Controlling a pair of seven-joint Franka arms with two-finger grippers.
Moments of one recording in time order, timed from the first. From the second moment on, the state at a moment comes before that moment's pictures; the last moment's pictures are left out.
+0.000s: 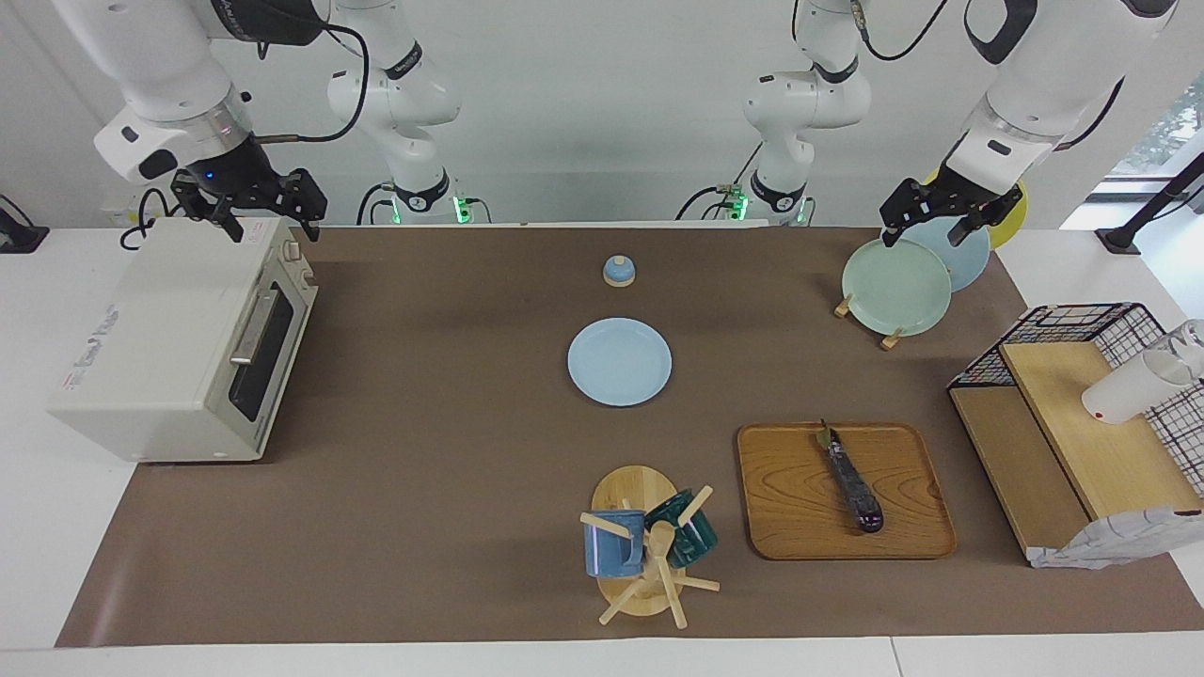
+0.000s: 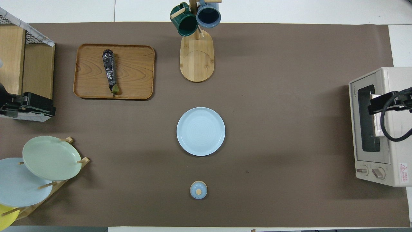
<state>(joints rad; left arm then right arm) -0.05 -0.05 -0.04 -1.61 -0.04 1.48 -0.04 0.01 -0.02 -0.04 -1.55 -0.04 1.43 -0.05</state>
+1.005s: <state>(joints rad) -0.05 -0.05 -0.04 -1.62 -0.04 1.56 -0.05 -0.03 -0.05 -0.06 -1.73 -0.03 1.70 -0.19</state>
